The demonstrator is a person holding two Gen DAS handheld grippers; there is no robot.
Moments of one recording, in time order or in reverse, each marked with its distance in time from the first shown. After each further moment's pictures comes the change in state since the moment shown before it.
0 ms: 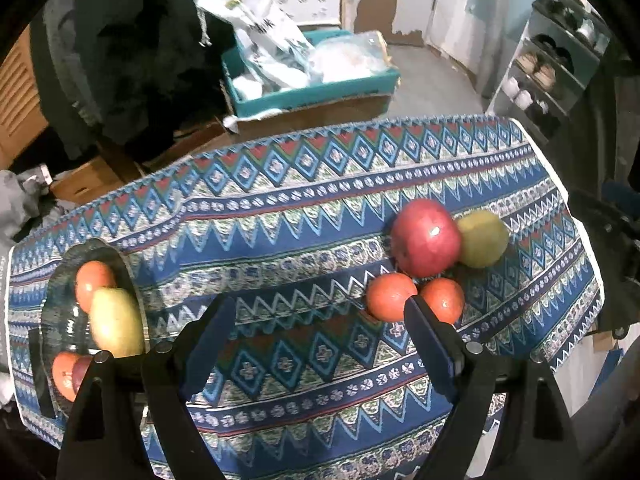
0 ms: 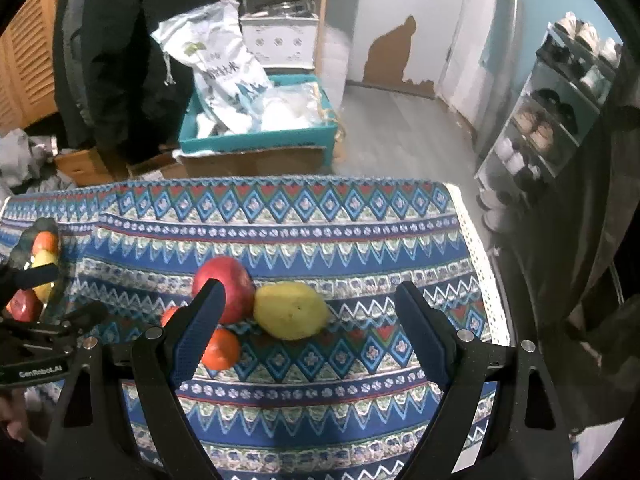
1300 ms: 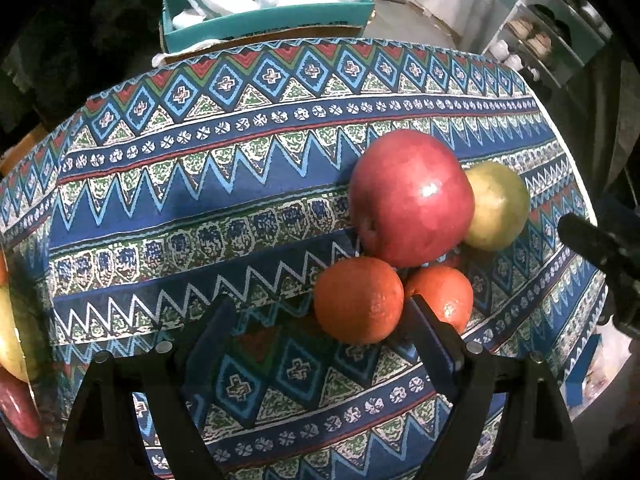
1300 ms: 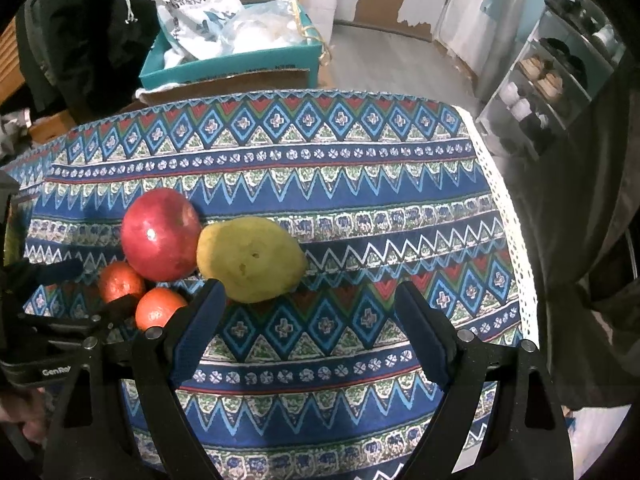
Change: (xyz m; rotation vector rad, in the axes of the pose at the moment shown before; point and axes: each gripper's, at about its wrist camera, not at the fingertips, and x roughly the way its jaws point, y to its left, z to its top) left arm 0.101 -0.039 -0.004 -0.007 0.167 -0.125; right arm 0.077 -0.020 -0.033 0.028 0.200 -0.023
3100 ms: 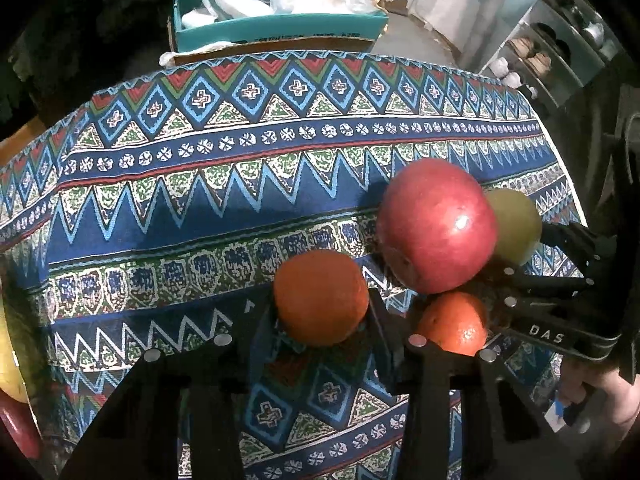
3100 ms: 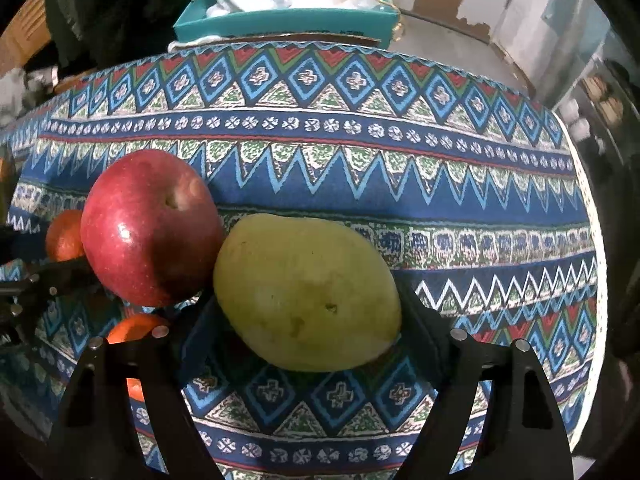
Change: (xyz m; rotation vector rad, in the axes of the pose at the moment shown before) left arm 0.003 0.026 0.008 -0.024 -0.034 -0.035; right arm 0.088 0.042 0.006 -0.115 0.046 0.124
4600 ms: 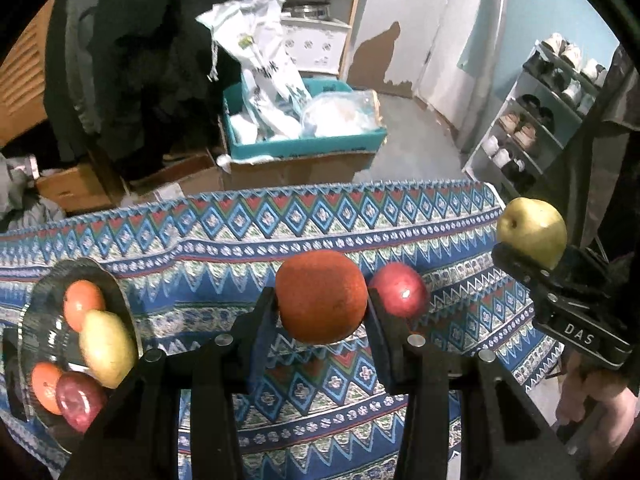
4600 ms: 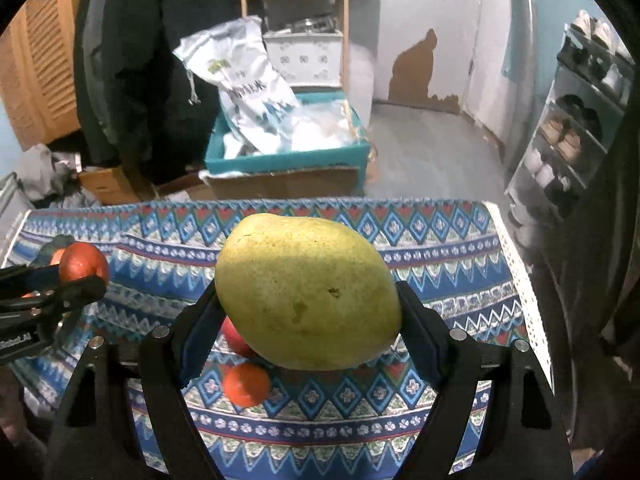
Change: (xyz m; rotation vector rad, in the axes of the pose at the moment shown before) left arm -0.150 0.013 -0.011 -0.036 -0.310 0.042; right arm -0.157 0.012 0.016 0.052 -0.352 0.000
